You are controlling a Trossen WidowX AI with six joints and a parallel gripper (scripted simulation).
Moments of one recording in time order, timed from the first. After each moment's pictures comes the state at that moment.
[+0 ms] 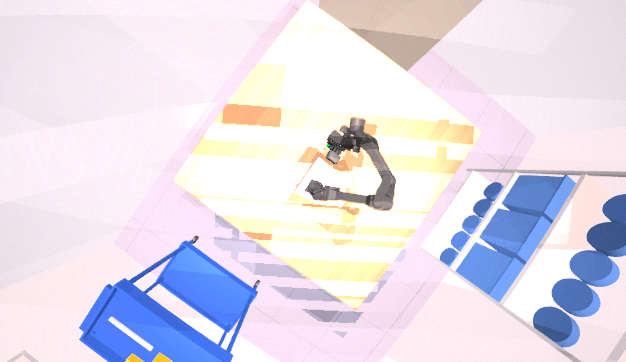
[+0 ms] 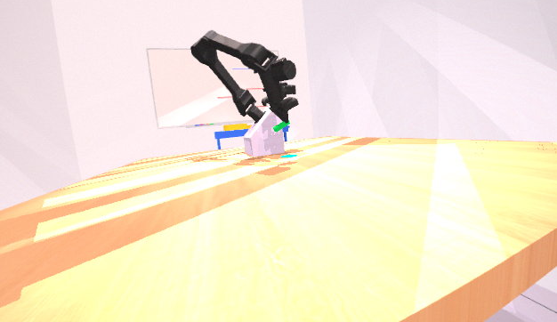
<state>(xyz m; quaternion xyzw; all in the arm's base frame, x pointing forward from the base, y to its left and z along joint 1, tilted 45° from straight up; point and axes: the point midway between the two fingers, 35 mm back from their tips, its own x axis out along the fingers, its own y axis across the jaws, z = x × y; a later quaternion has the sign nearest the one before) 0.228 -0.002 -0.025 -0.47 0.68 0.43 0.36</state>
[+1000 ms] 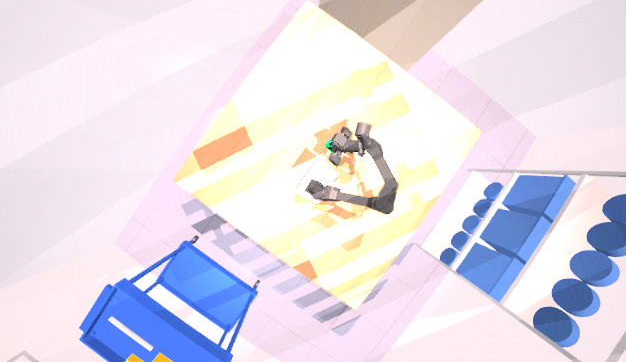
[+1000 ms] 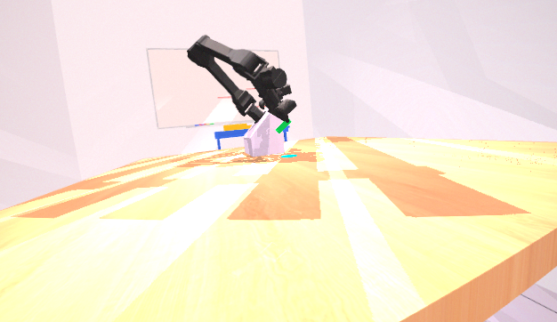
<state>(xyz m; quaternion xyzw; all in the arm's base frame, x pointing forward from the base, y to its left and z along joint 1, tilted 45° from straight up) 0.224 -0.004 -0.026 -0.41 0.64 0.50 0.41</state>
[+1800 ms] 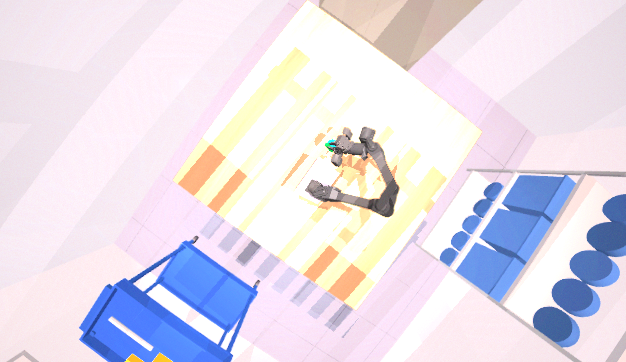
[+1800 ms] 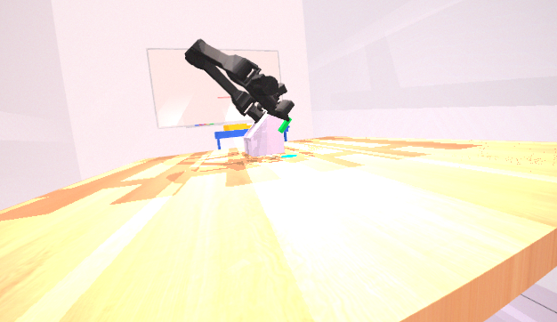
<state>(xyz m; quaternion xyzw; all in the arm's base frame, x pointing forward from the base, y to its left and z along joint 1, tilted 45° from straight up) 0.225 -0.004 -0.024 -0.37 0.59 0.55 0.46</state>
